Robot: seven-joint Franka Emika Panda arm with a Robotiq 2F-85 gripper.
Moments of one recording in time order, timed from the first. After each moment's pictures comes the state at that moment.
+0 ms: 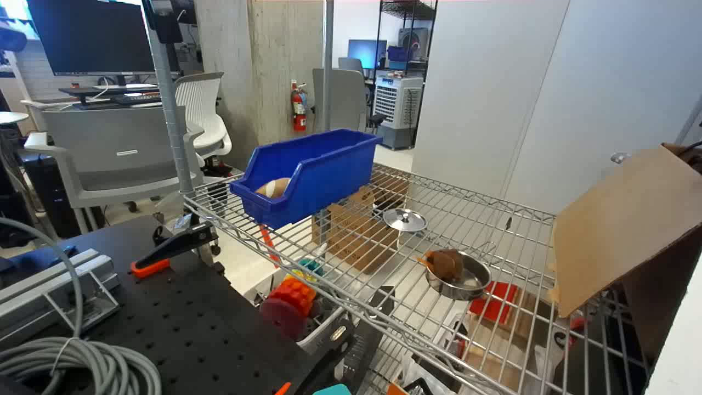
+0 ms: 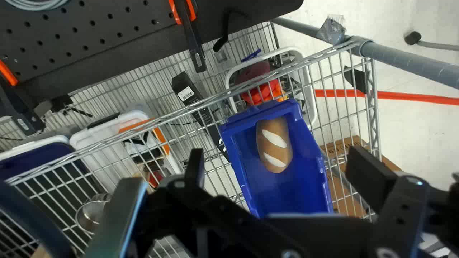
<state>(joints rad) 0.14 -0.60 0.31 -2.78 0.28 2.39 0.48</state>
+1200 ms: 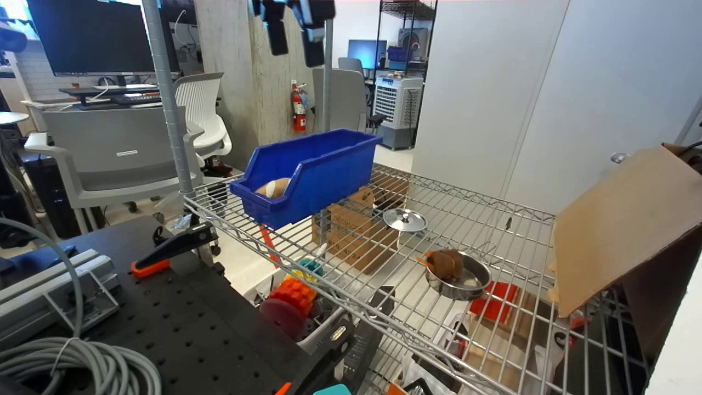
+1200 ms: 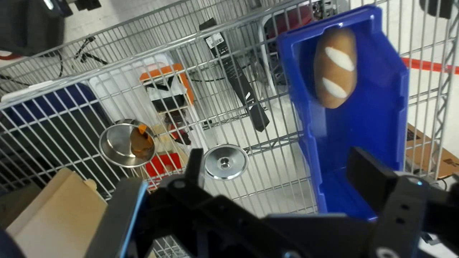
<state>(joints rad) -0.02 -0.27 0.16 -2.60 0.07 2.55 0.30</state>
